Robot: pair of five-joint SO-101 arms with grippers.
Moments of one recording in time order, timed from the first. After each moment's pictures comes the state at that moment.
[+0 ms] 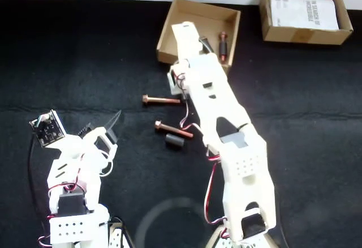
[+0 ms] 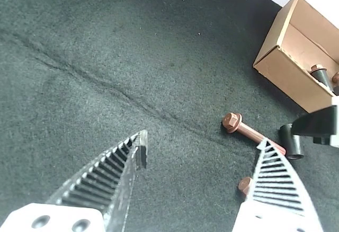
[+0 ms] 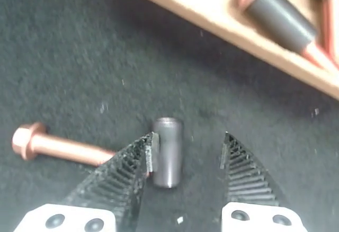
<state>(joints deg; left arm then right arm) -12.0 -98.0 96.1 39.5 27.6 -26.5 40.9 -28.0 62.4 -5.1</state>
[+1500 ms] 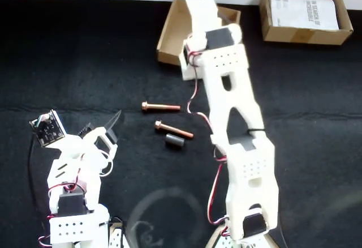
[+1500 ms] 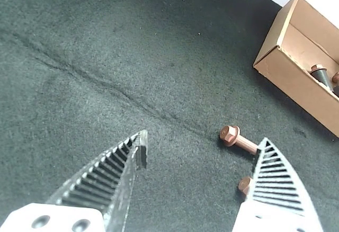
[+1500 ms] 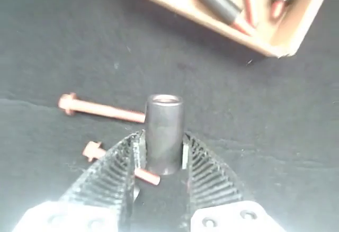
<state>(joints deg) -12.0 -98.0 96.1 39.5 27.6 -23.4 33.8 -58.2 100.1 -5.0</state>
